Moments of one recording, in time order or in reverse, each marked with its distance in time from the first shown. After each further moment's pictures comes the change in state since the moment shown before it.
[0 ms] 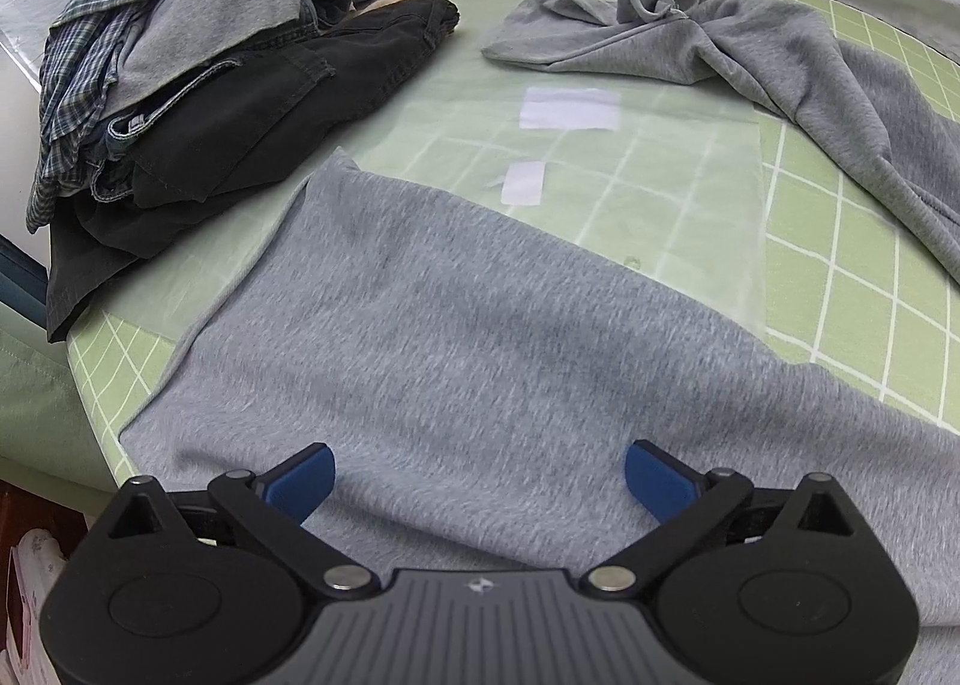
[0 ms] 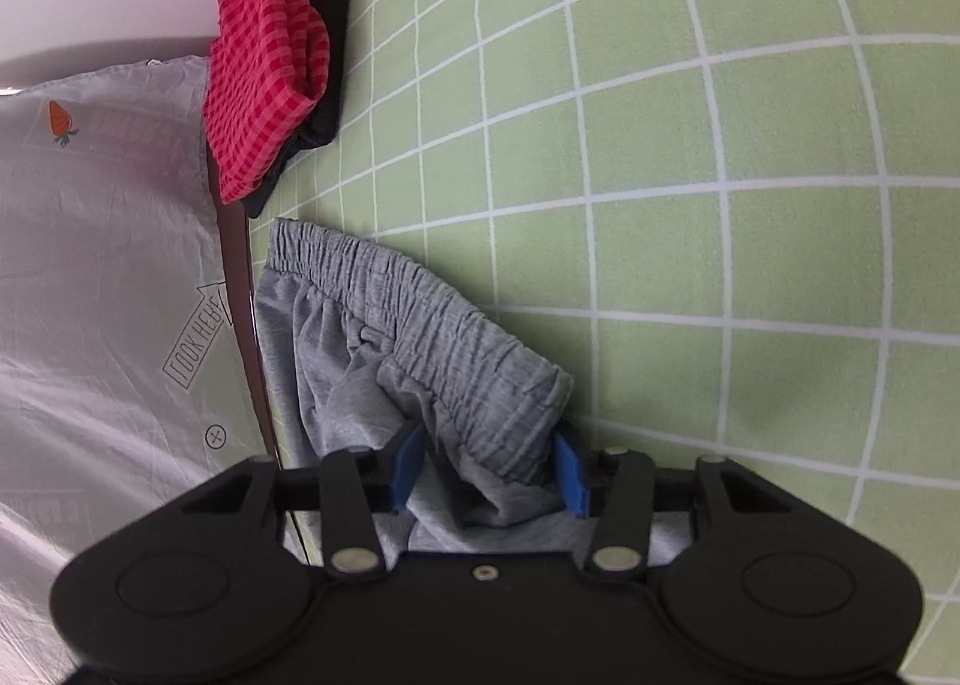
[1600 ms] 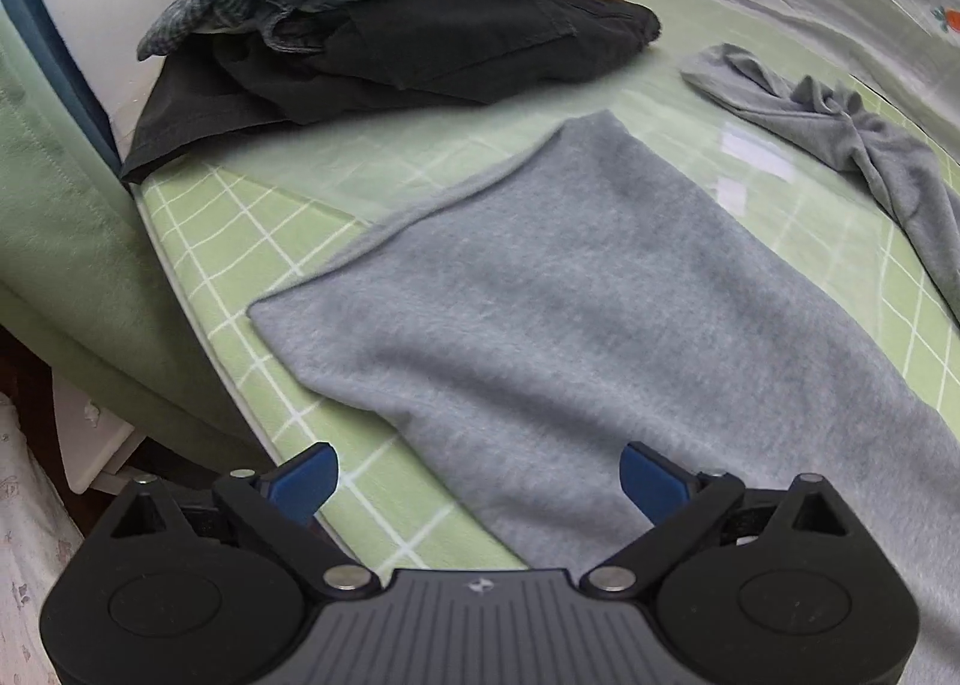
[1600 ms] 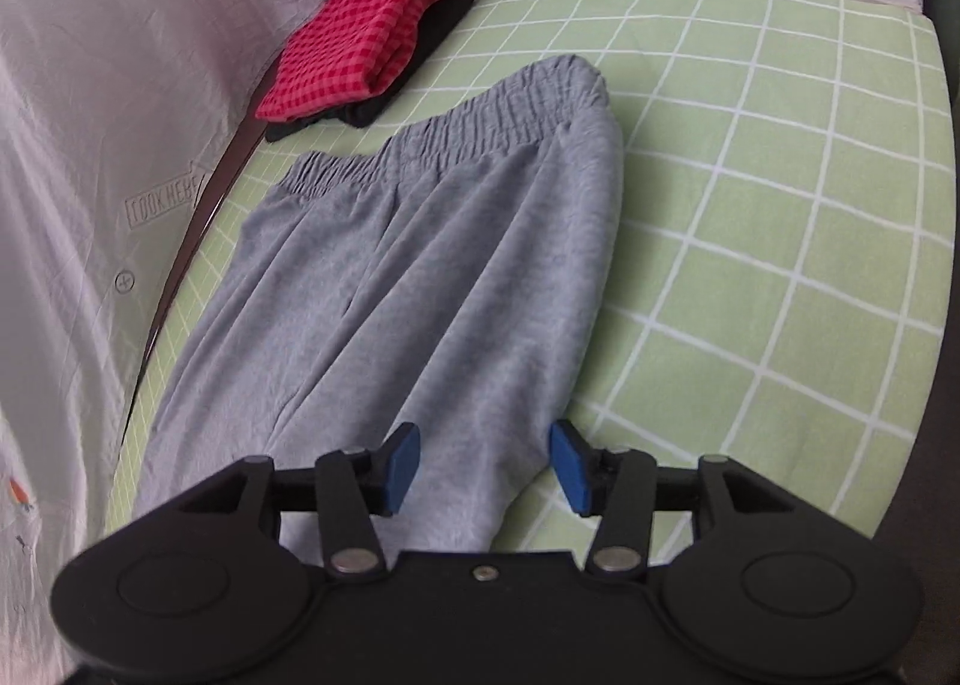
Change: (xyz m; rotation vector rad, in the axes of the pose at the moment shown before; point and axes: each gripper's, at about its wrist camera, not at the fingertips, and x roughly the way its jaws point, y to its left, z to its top) left arm -0.006 0.130 -0.048 -0.284 -0.010 -0.061; right arm -0.072 -0.022 -0.035 -0.593 -0.122 -0.209
